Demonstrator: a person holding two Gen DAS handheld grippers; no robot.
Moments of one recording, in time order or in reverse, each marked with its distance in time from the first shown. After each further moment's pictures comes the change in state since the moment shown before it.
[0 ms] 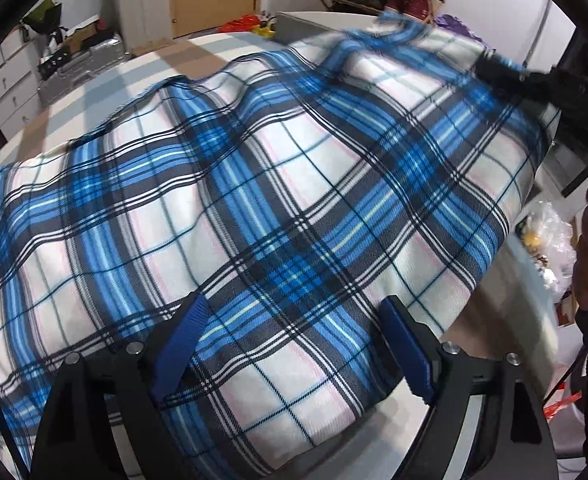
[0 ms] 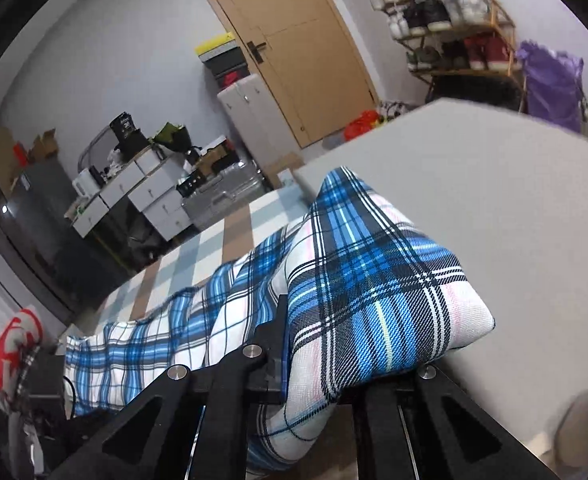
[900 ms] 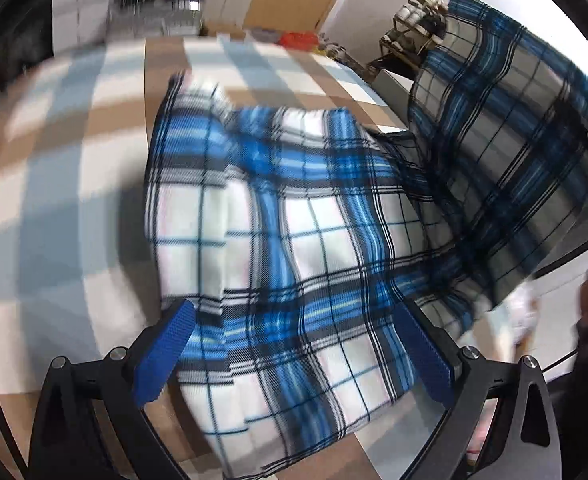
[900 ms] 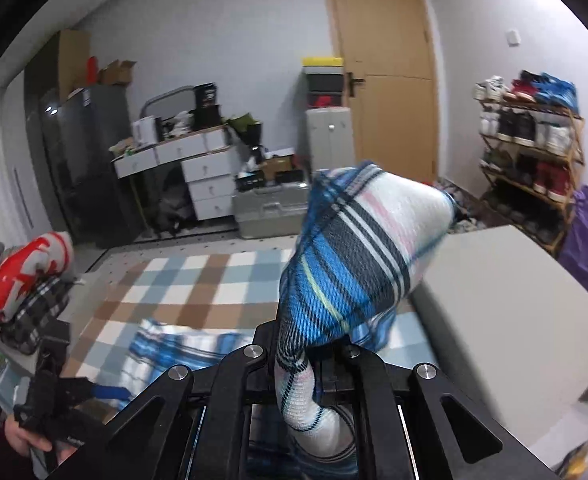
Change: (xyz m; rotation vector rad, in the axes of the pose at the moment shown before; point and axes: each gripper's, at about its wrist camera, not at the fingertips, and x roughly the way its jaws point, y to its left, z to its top) left arm -0.083 0.147 -0.081 -0.341 -0.077 -0.173; right arm -0.034 0.192 -0.008 -0.391 -0.081 0.043
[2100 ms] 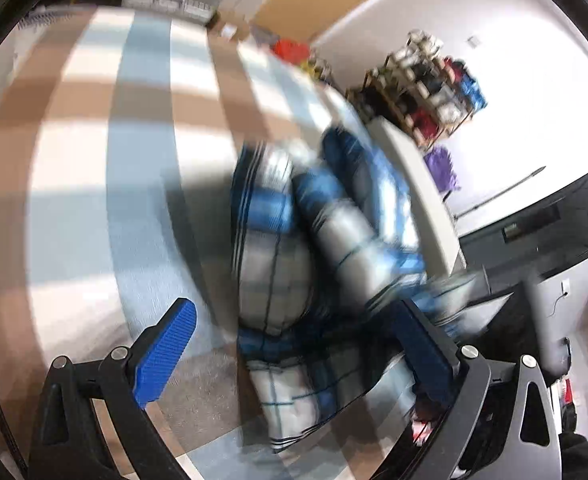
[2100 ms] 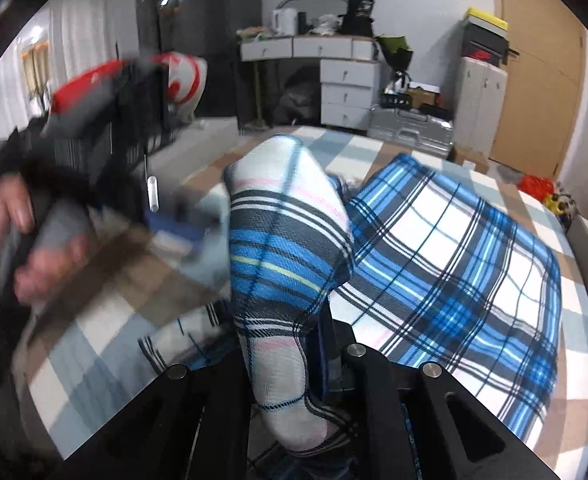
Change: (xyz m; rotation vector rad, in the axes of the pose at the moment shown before) left arm -0.037 0.026 0.041 -0.140 -0.049 -0.234; right arm 0.068 0.171 -0.127 -0.348 0.279 0.301
